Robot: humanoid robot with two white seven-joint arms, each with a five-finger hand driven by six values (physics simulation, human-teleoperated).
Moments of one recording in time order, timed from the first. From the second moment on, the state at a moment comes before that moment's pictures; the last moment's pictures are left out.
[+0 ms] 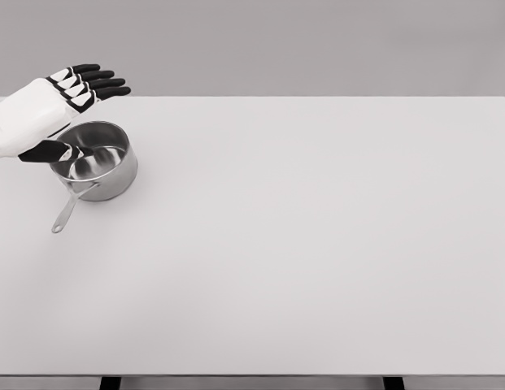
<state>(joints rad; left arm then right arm) -0.35 0.92 -0.29 -1.65 -0.38 -0.61 -0.07 0.03 0.00 -0.11 0.10 -0.02 -0.20 -0.06</state>
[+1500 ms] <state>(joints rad) -0.36 0.65 -0.46 -1.44 -0.69 -0.61 -0.05 0.03 0.00 -0.11 0.10 -0.01 -0.20 -0.06</state>
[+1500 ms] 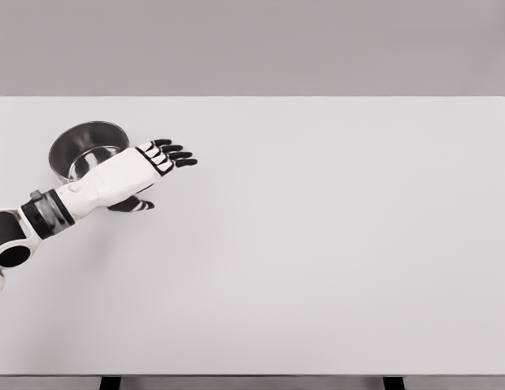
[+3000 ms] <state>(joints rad) -0.10 0.74 -0.14 -1.53 -0.66 -0.61 -0.04 0.03 0.00 -0.11 0.10 -0.01 -0.20 -0.06</state>
